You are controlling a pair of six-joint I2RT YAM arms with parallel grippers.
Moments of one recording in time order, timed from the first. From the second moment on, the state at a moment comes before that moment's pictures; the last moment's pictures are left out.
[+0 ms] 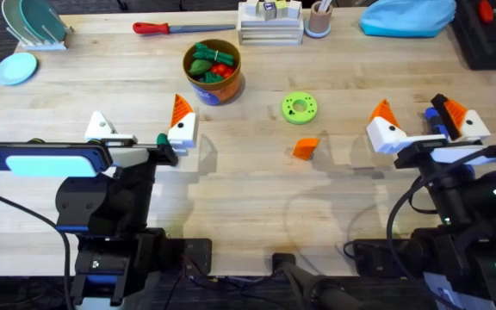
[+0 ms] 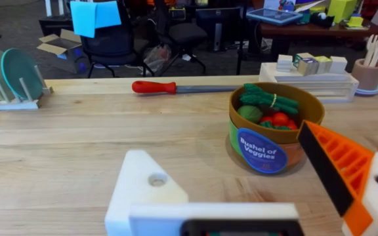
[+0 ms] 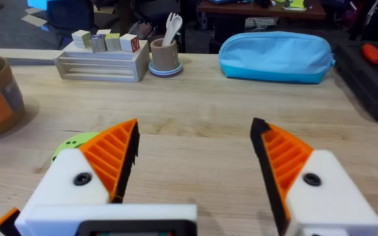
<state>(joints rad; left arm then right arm) -0.01 0.00 0.01 -0.02 0.00 0.00 0.00 0.00 0.01 -0.09 -0.03 0.00</state>
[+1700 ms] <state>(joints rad) -0.01 0.92 0.92 -1.01 0.16 -0.12 0.00 0.66 0.77 -0.70 -0.23 0.08</state>
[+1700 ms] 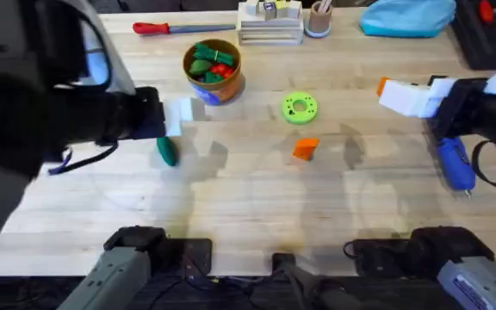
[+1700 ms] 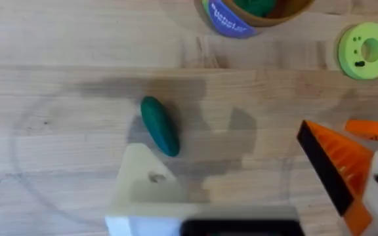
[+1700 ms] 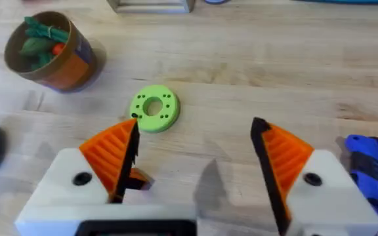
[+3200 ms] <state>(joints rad) -0.45 0.91 1.03 -0.62 0.40 -0.04 0.00 0.67 0.77 -0.70 -0.23 0.08</state>
